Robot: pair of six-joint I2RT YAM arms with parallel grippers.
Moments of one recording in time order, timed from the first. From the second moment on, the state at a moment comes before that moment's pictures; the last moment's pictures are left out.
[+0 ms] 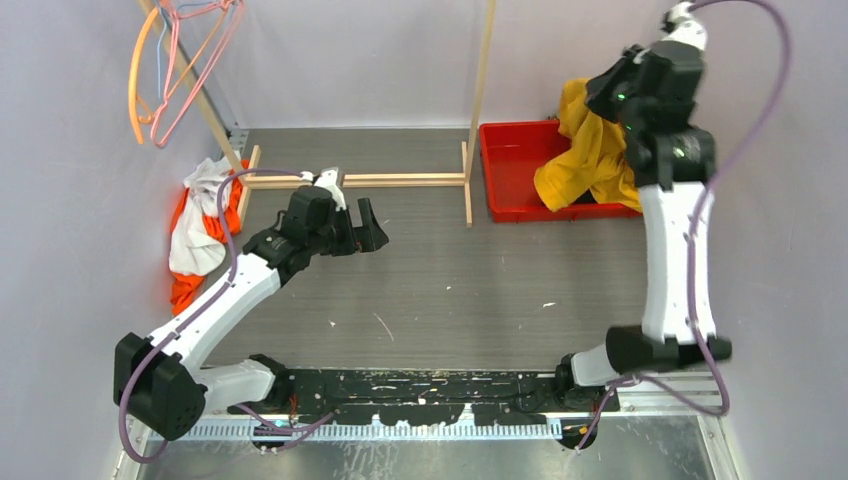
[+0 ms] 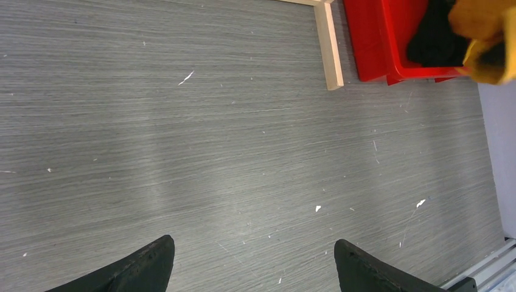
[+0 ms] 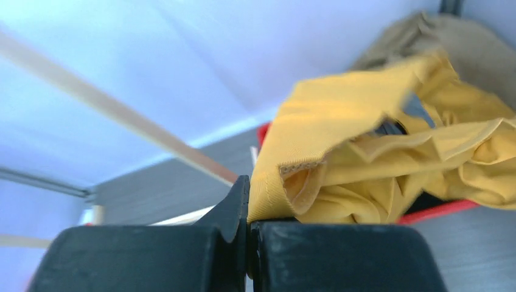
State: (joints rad) left arm -0.49 1.17 0.94 -0.42 0.09 -0.55; right arm 0.04 1.52 2.01 -0.79 0.13 0.47
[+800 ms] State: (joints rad) left arm -0.49 1.00 0.94 -0.45 0.08 -0.55; right arm 0.44 1.23 1.63 -0.36 -0.57 0.74
